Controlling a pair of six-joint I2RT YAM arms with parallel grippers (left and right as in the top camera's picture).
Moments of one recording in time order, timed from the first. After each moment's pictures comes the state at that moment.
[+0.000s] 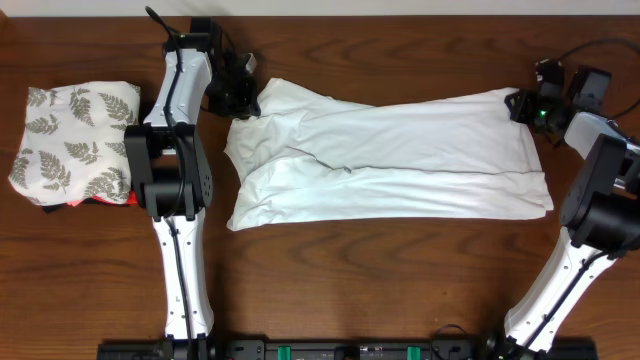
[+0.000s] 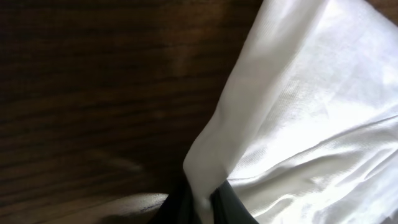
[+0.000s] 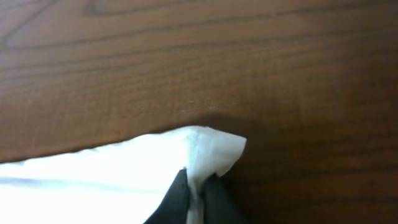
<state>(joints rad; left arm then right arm) 0.00 2.55 2.21 -1.15 0.41 0.09 -0.37 2.29 1.49 -0.12 -0.54 -0.05</state>
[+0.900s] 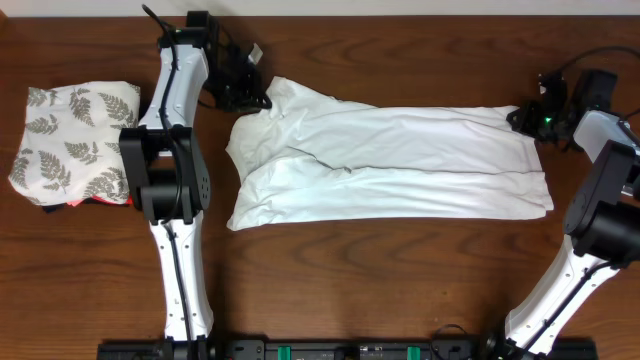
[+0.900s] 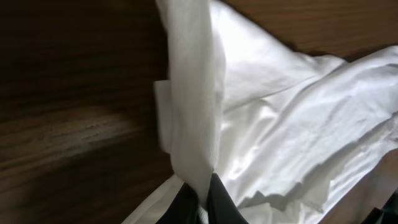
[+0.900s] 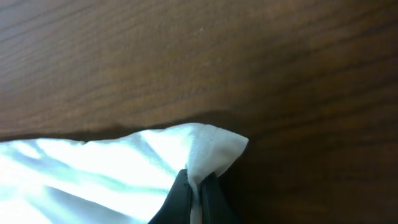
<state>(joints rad) 0.00 2.49 2.21 -1.19 0.62 0.09 -0.38 2.21 1.48 -0.39 -0.49 -0.03</state>
